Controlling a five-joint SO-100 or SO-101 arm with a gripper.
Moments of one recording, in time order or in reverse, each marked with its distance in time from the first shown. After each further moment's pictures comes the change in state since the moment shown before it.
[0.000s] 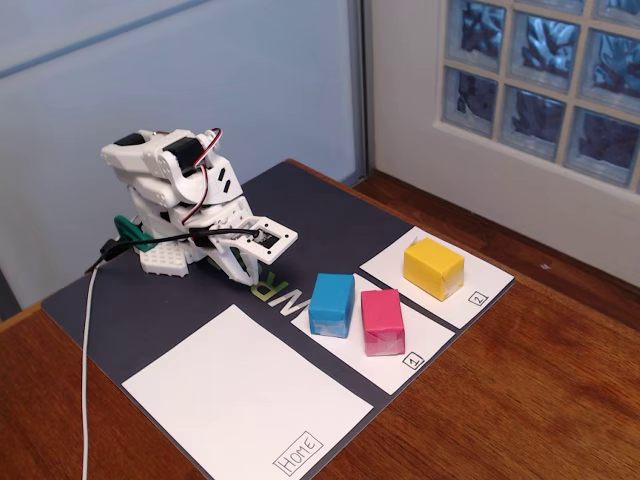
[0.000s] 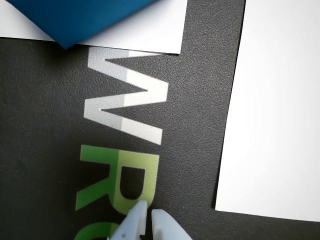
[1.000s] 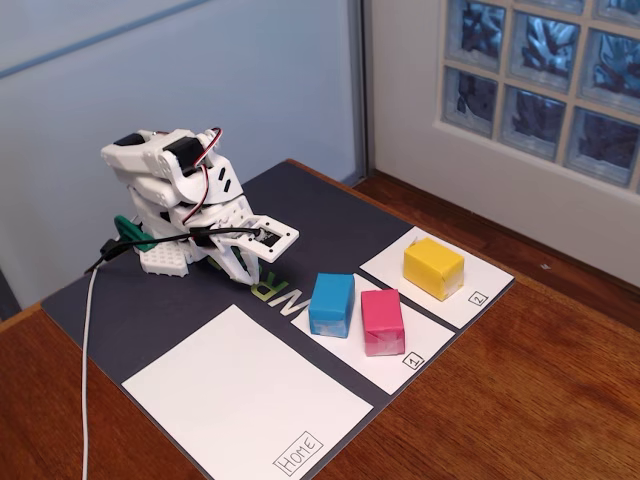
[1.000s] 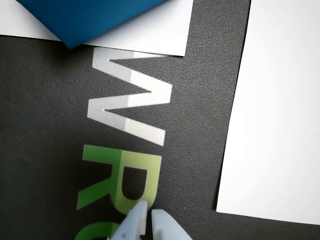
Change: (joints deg) arm -0.4 0.0 0.0 0.0 -0.9
